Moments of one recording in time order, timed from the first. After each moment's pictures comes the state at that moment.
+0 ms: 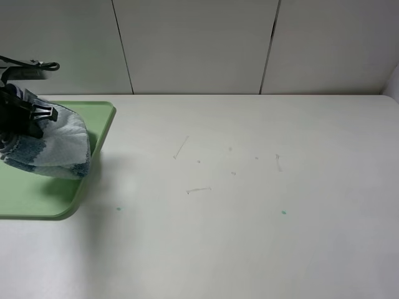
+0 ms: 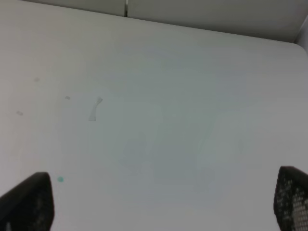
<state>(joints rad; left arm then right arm) 0.07 1.65 -0.91 0.09 0.40 -0.04 -0.01 -0.01 -0.50 0.09 1.03 -0.17</state>
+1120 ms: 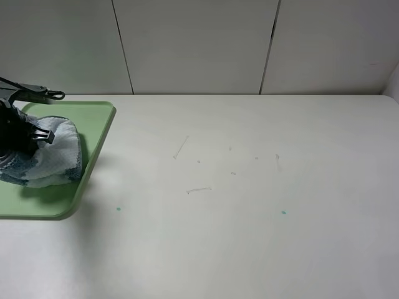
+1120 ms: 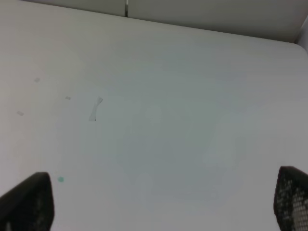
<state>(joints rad) 0.09 1.78 -0.91 0.24 0.40 -0.04 -0.01 -0.01 -0.50 0.09 1.03 -0.17</state>
